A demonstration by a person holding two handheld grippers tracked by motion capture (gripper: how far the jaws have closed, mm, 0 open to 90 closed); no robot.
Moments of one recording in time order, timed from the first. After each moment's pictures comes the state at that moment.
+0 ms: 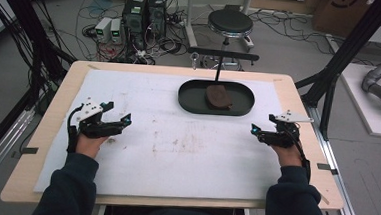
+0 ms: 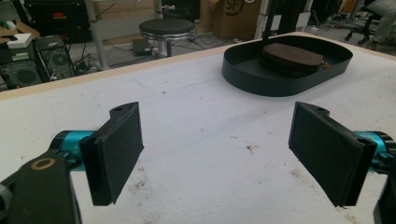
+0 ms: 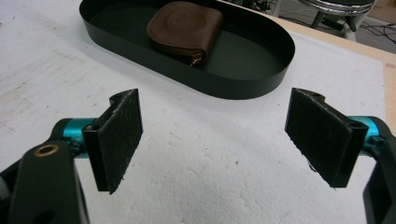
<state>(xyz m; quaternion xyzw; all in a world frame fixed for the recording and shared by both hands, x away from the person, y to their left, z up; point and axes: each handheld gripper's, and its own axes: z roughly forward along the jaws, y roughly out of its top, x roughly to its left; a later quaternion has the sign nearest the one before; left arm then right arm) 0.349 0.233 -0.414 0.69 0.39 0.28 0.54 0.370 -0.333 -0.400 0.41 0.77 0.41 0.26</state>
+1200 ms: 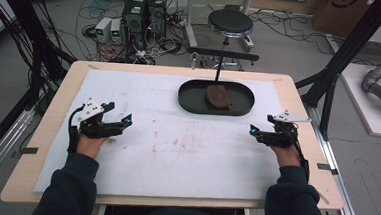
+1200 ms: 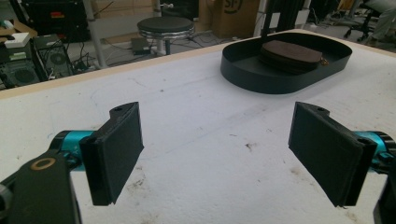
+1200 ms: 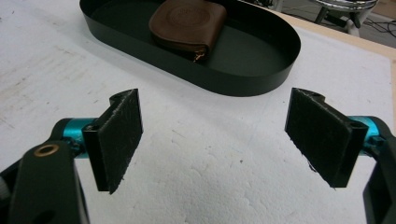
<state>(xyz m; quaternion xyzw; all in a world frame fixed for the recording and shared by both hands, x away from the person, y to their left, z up) 0.351 0.231 -0.416 0.70 0.39 0.28 0.54 0.371 -0.331 -0.403 0.41 0.77 0.41 0.26</state>
